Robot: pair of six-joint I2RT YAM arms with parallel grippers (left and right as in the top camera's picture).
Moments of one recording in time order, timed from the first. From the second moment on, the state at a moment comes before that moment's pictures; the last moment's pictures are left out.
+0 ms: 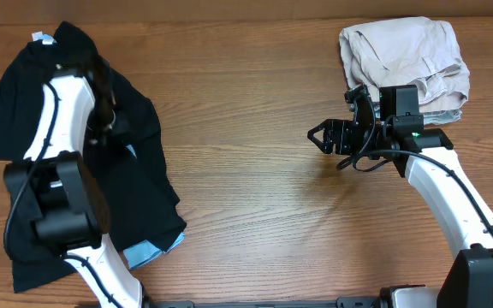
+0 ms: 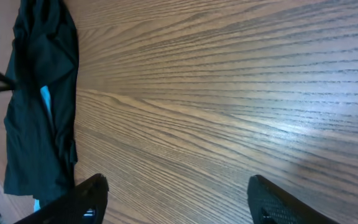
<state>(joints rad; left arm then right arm) 0.18 2.05 1.70 -1.23 -0.06 -0.15 0.08 1.52 1.03 -0.53 -0.60 0.18</state>
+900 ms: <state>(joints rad) 0.16 2.13 2.07 -1.30 -0.13 -0.13 0.05 1.51 1.04 -0.56 -0.61 0.23</state>
